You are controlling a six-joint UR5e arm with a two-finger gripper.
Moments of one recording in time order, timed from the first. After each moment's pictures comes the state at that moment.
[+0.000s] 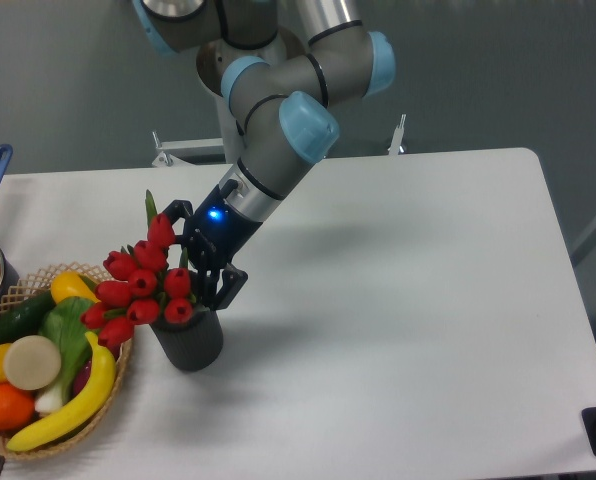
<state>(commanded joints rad) 2.41 -1.77 -1.95 -0.75 0.70 1.20</state>
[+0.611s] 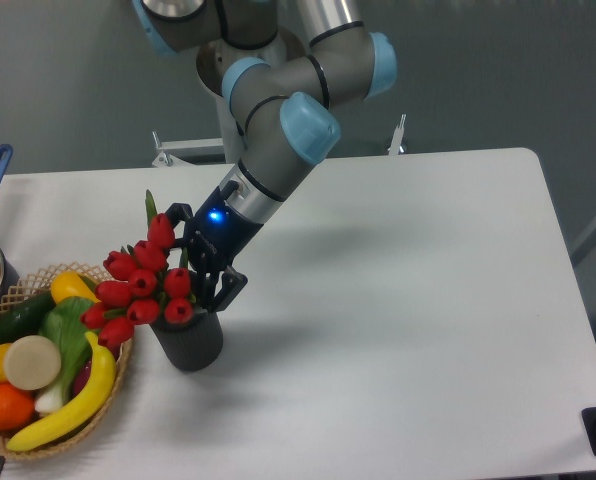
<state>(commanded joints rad) 2.42 -1.78 -1.93 -0.75 0.70 1.20</state>
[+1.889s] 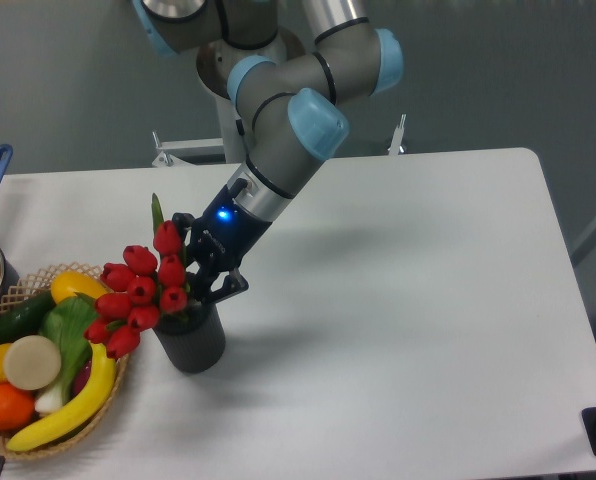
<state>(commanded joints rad) 2.43 -1.77 -1.92 -0.75 0.70 1.18</state>
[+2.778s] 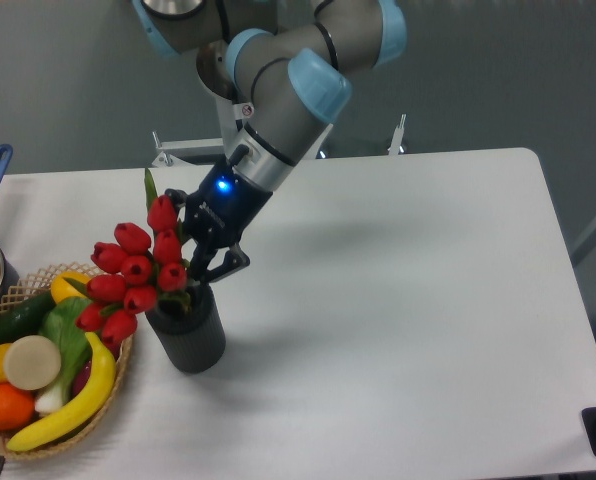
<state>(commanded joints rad) 2.45 -1.66 -1.90 -0.75 0.65 1.02</state>
